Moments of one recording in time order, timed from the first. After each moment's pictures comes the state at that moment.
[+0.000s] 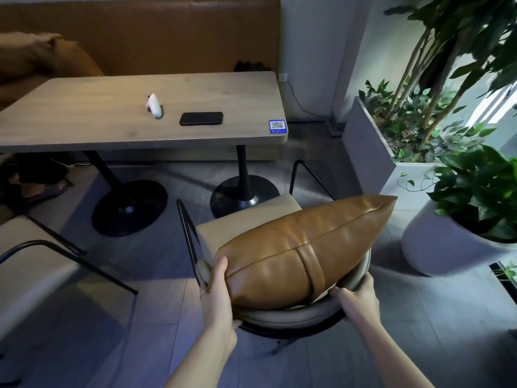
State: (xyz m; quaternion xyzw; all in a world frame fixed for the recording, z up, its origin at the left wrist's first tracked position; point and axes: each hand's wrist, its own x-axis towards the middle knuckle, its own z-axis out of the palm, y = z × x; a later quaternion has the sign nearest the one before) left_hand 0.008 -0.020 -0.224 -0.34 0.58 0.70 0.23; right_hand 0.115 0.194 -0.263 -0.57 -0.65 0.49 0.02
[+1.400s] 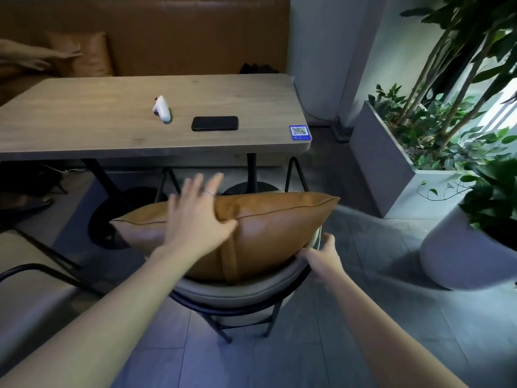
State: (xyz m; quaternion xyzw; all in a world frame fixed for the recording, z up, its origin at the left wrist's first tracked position) left_hand -0.198 -0.058 -0.152 0.24 0.96 0.14 0.00; right_hand -0.073 0.152 -0.259 -0.49 -0.66 0.57 -0.03
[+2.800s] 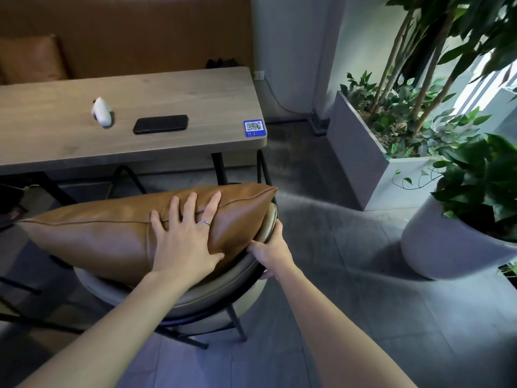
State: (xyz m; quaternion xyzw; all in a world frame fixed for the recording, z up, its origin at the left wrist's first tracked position) left_hand -0.180 0.043 -0.227 0.30 0.95 0.00 -0.05; right_hand -0.117 0.202 -0.292 -0.44 -0.68 0.59 -0.08
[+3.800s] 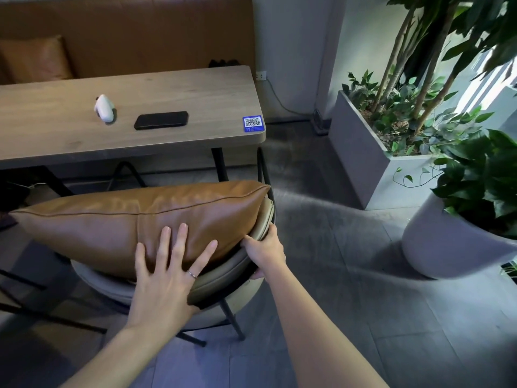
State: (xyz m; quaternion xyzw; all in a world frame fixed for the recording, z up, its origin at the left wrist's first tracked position) left_hand -0.125 -0.019 -0.276 0.39 0.92 -0.07 -0.07; right_hand -0.103 0.188 -0.295 -0.46 -0.66 0.60 -0.05
